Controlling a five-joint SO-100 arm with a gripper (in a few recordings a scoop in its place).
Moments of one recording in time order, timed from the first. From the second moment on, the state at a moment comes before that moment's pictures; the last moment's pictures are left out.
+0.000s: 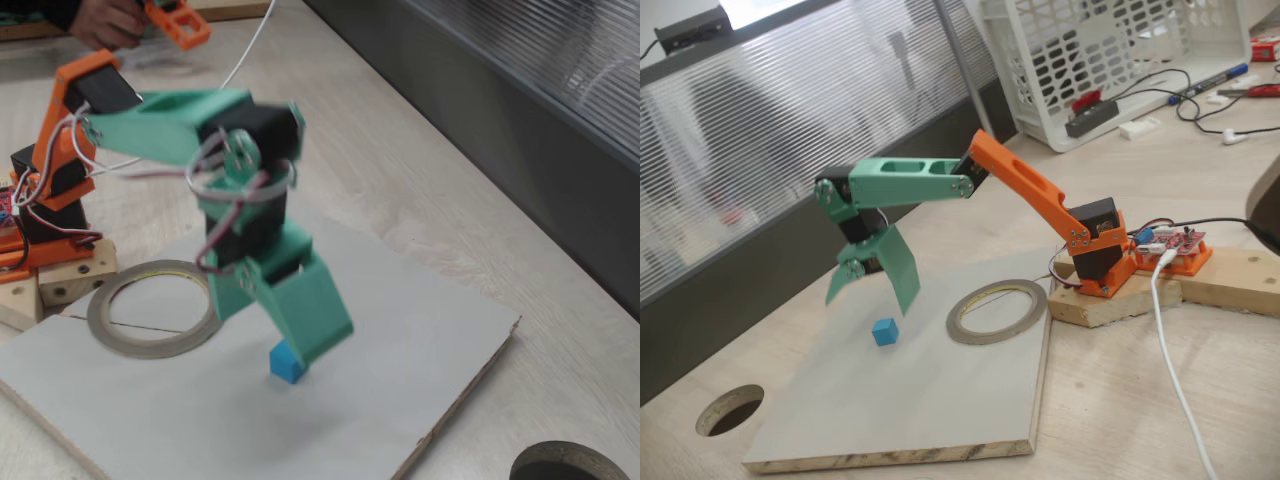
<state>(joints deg) 2.6 51.4 42.3 112.2 108.6</state>
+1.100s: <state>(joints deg) 2.9 45.4 42.3 103.5 108.7</state>
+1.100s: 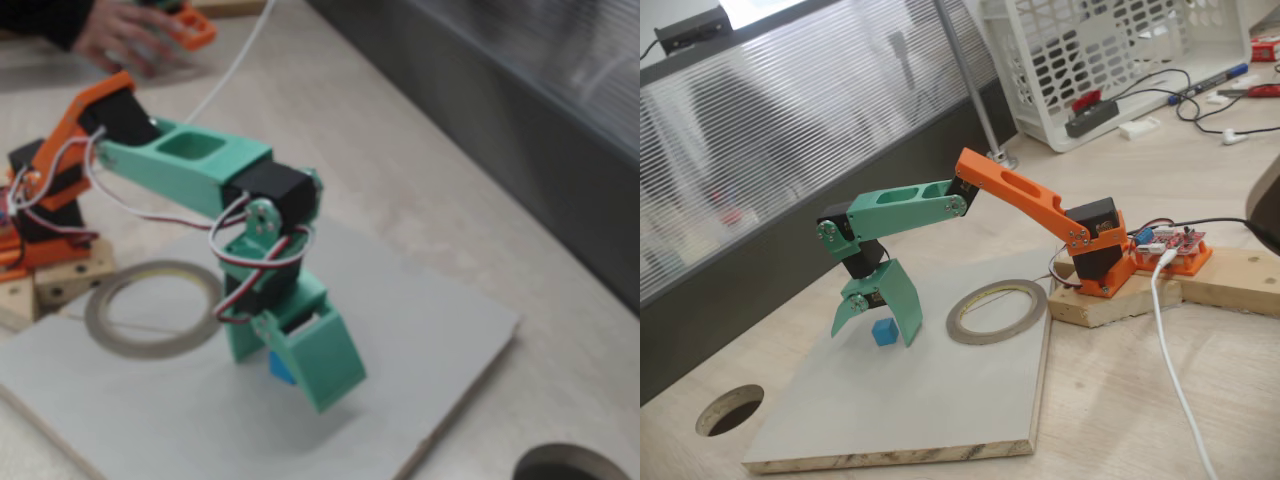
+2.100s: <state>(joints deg) 2.9 45.4 40.8 103.2 108.3</state>
